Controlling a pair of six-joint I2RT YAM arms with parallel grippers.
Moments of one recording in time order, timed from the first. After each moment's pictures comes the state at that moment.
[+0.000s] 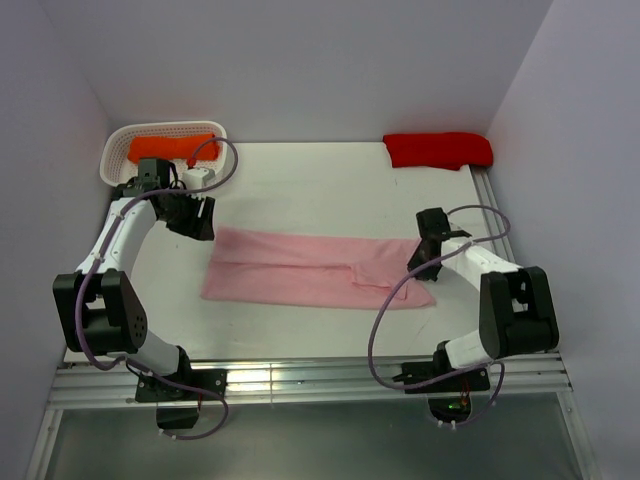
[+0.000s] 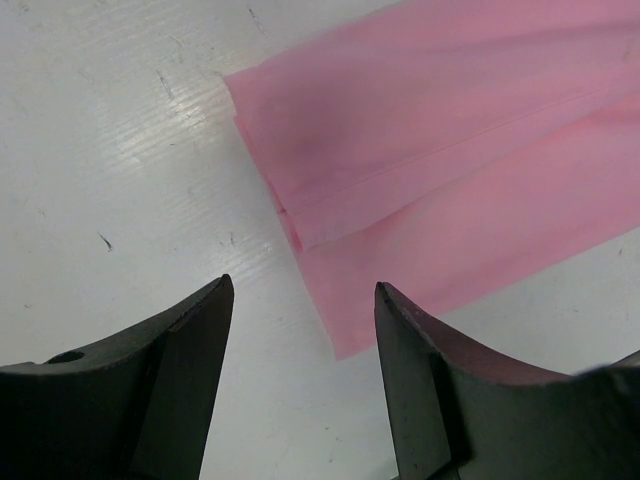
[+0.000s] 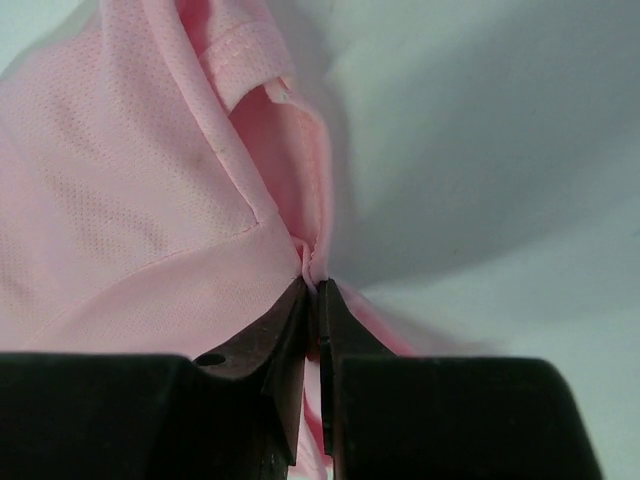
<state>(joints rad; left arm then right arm) 0.04 1.52 1.26 -0.84 0.38 0.38 0.12 1.42 0.71 -0.51 0.15 0.70</state>
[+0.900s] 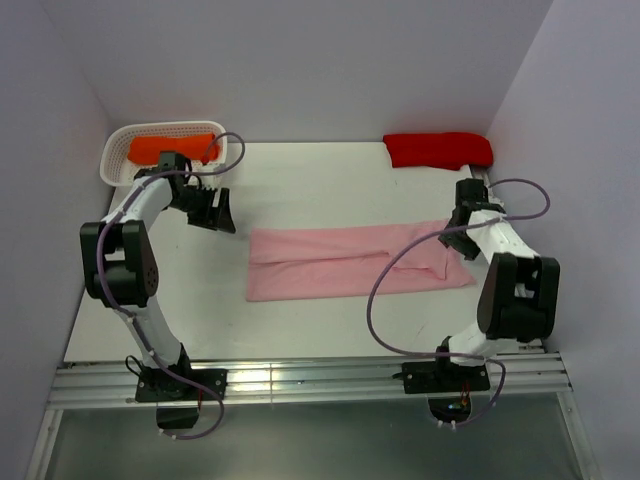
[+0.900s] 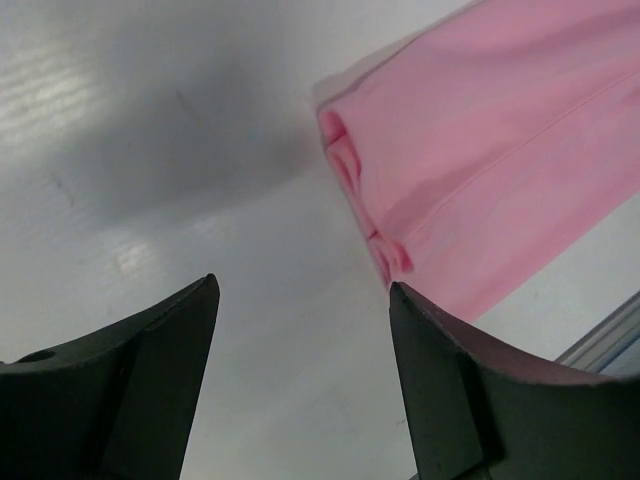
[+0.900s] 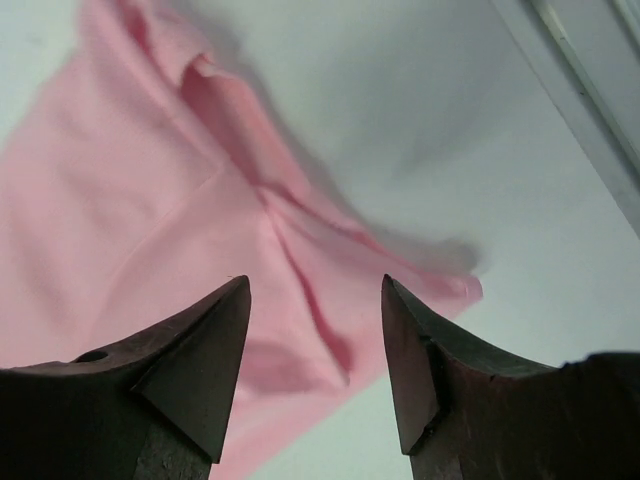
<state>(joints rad) 0.02 1.83 1.39 -0.81 0.54 0.27 -0.15 1.60 1.00 -0.62 0.32 0.52</state>
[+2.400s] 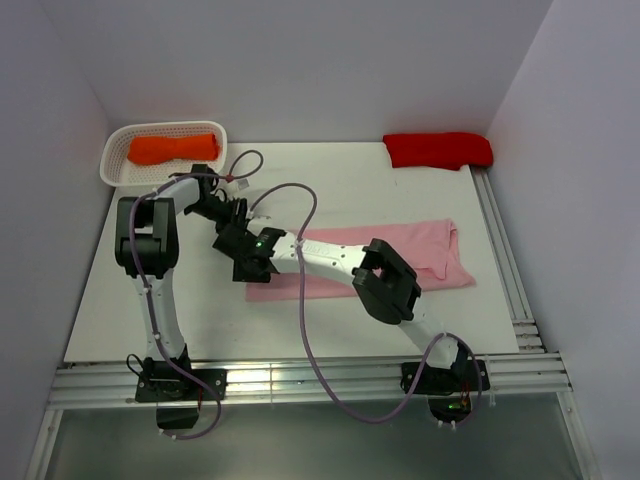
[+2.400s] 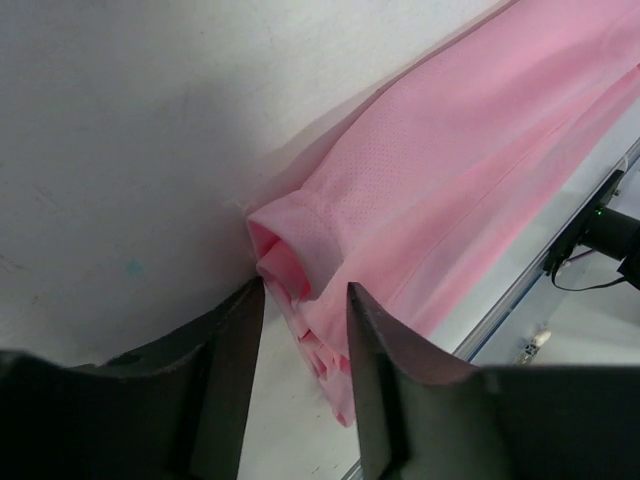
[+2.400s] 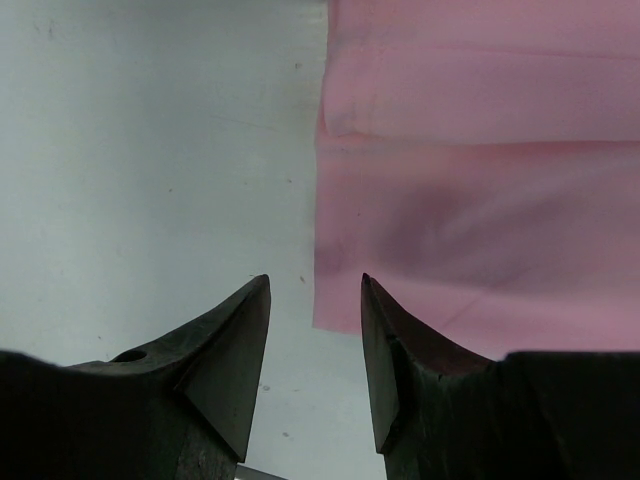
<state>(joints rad) -0.06 2.17 1.54 -0.82 0.75 0.09 1.10 2.23 1.88 -0.75 0.28 1.07</state>
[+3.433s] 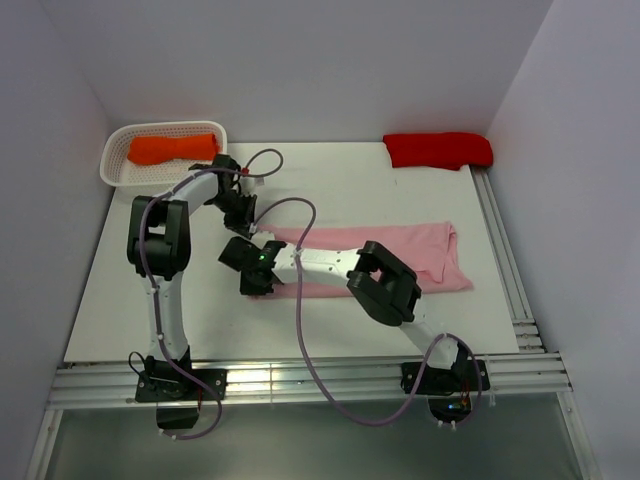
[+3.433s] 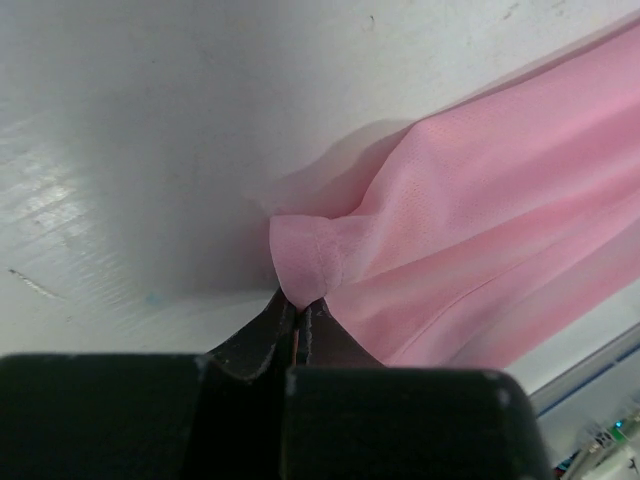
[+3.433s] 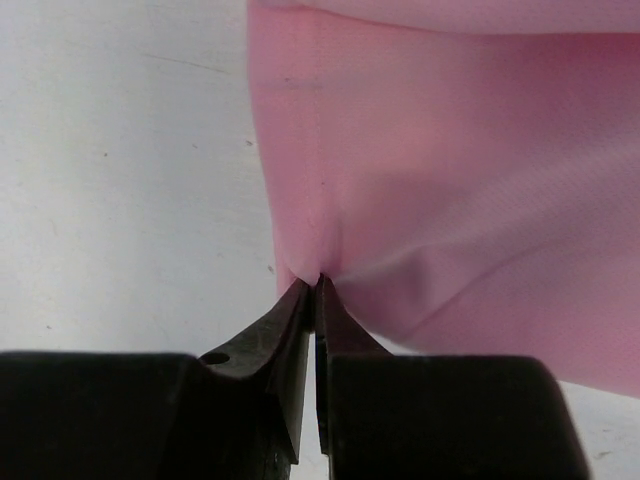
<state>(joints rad) -0.18 2.18 1.64 -0.85 0.45 0.06 1.12 2.24 1.76 -0.65 0.22 1.08</state>
